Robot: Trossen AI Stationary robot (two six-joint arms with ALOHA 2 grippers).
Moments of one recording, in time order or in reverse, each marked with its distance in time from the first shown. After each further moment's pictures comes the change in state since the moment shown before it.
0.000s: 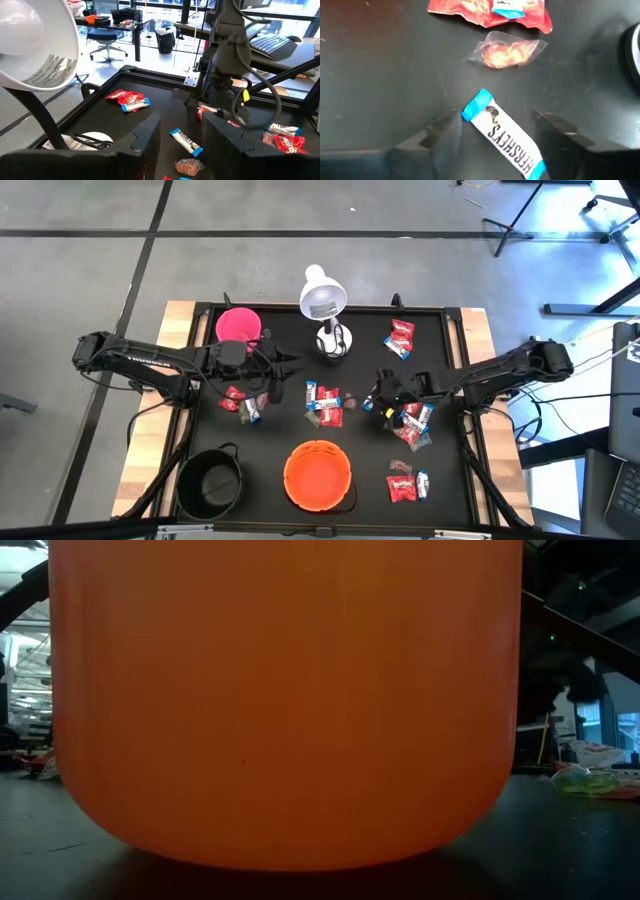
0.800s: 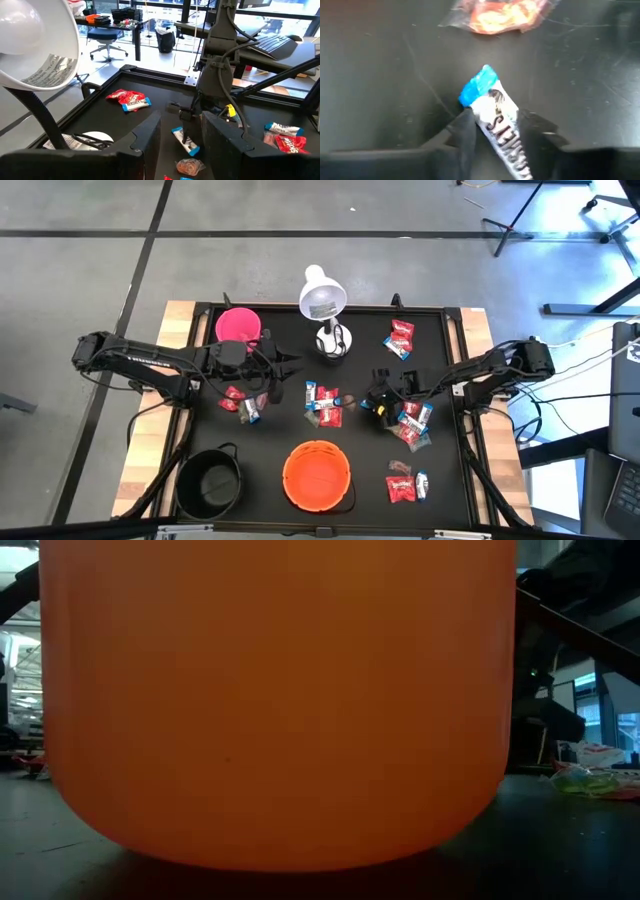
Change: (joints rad) left arm 0.000 0.000 0.000 -0.003 -0.001 0.000; right arm -0.083 0.175 0.004 0.033 -0.026 0.000
